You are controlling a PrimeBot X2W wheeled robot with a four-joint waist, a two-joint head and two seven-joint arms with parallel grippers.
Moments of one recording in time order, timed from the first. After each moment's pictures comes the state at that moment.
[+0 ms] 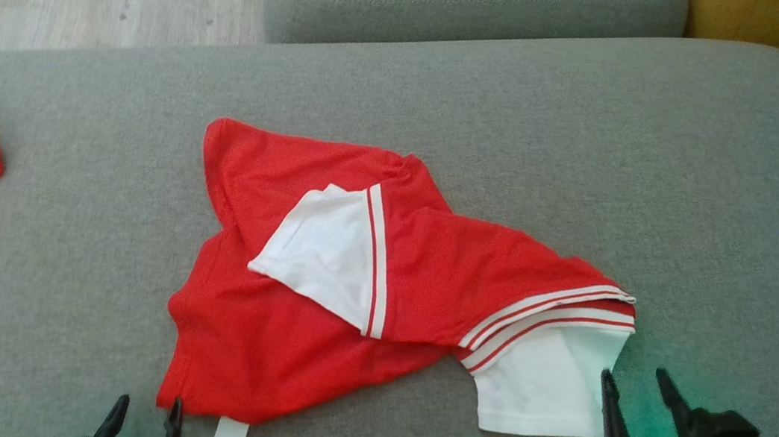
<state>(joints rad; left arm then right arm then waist) 0.19 0.07 -0.05 0.32 -0.20 -0.11 -0.13 0.07 -0.07 0.04 0.31 0.06 0.13 -0.07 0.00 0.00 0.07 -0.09</state>
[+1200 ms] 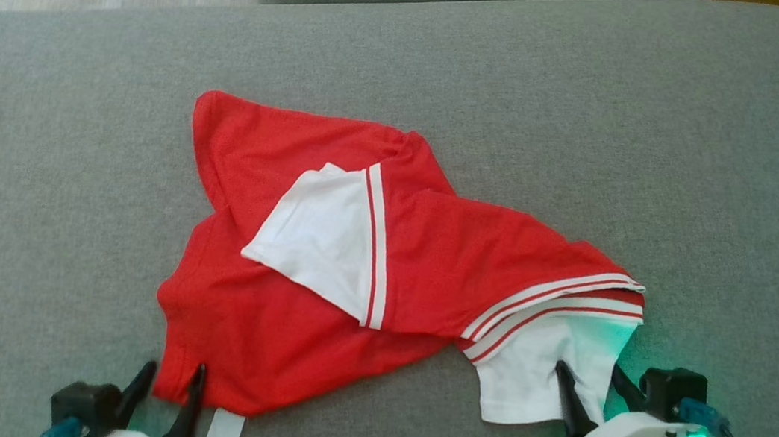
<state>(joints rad) 0.10 0.09 -0.10 0.30 -0.28 -0.09 0.07 -0.04 -0.06 0.13 0.44 0.15 0.13 0.12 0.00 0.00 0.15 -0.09</state>
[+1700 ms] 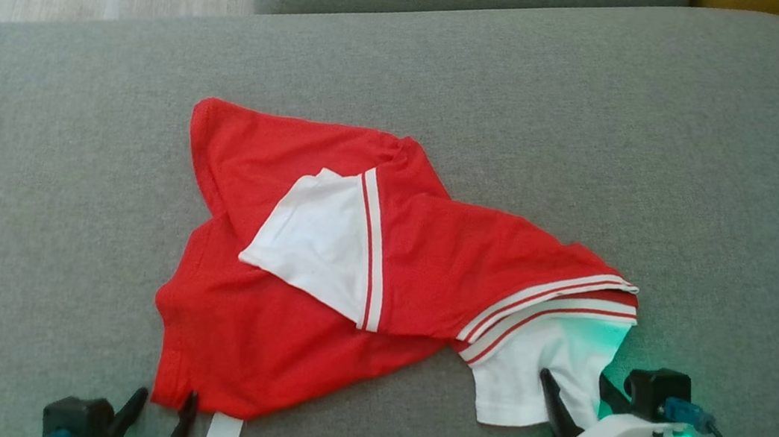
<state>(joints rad) 0.20 0.12 -0.11 0.17 -0.31 -0.06 0.21 -0.03 -0.06 0.17 0.42 0.18 0.13 0.17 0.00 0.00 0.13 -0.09</state>
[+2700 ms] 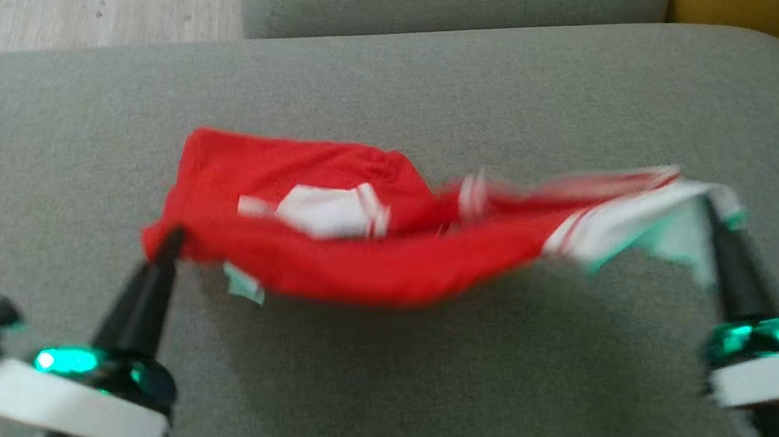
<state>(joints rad) 0.16 0.10 -0.11 -0.38 -0.85 -0.12 0.24 -0.04 -0.15 0.03 -0.22 0.88 0.13 0.29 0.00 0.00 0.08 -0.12</state>
